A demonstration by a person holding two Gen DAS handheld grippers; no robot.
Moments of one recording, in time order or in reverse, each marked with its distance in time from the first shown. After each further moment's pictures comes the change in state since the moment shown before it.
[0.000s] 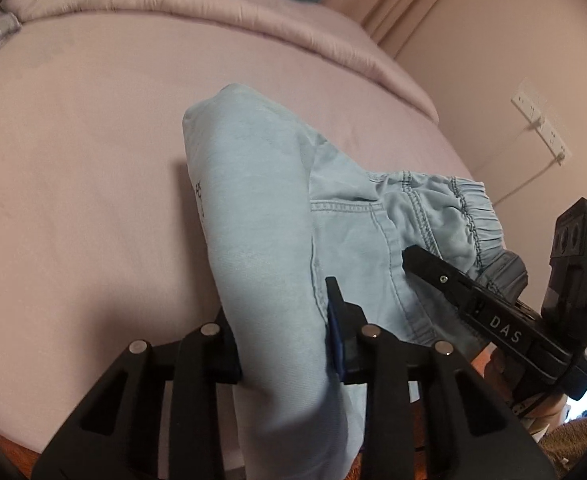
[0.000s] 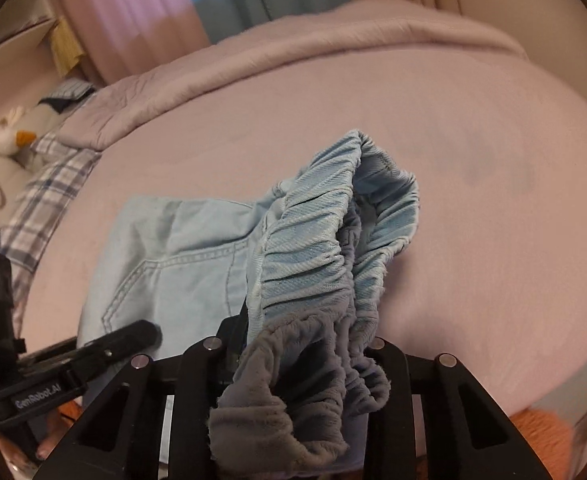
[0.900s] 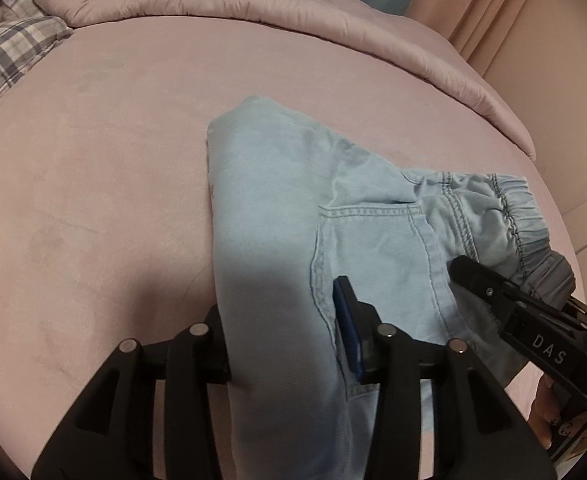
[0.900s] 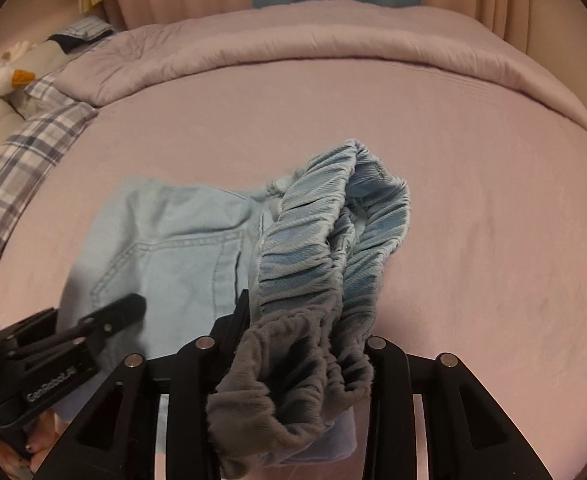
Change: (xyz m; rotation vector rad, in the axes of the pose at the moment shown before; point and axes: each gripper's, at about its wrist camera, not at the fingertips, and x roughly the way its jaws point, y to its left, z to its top) left arm 0.054 0.083 0.079 -0.086 -0.017 0.293; right arm 0.110 0.047 0.067 -0.162 0.125 -0.021
